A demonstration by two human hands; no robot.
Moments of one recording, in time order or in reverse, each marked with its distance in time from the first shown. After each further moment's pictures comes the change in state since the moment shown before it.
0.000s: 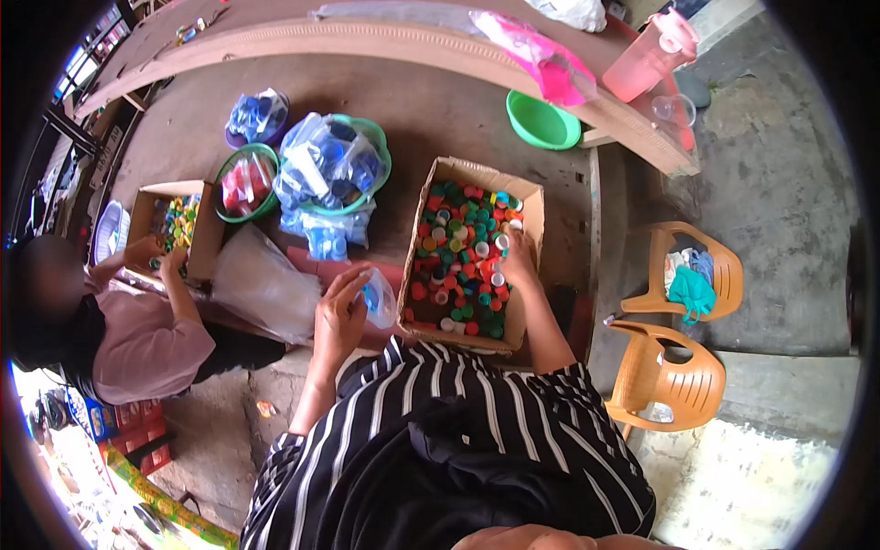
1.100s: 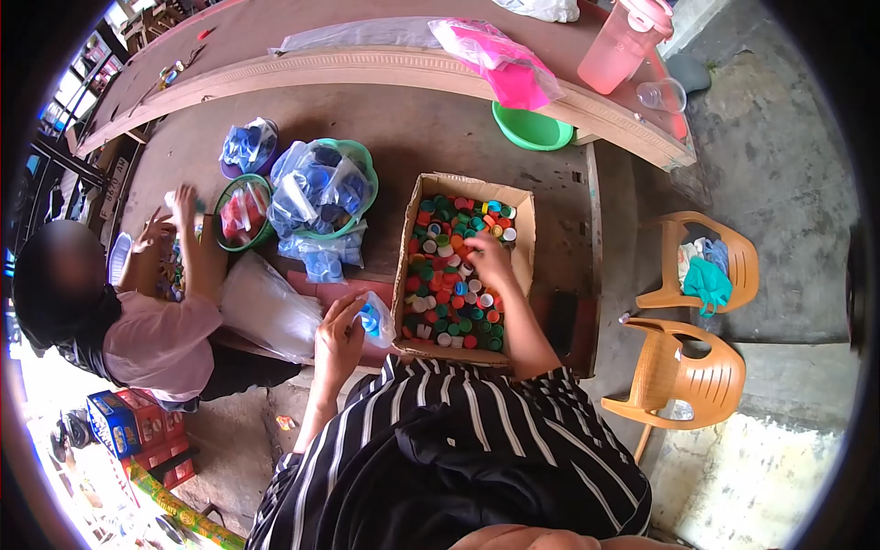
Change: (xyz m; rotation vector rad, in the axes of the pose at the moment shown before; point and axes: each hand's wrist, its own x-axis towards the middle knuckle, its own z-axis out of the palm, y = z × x) left_hand 0.004 0.009 0.017 0.049 -0.071 -0.053; right_hand 0.020 -0.044 -0.009 0.422 -0.047 -0.025
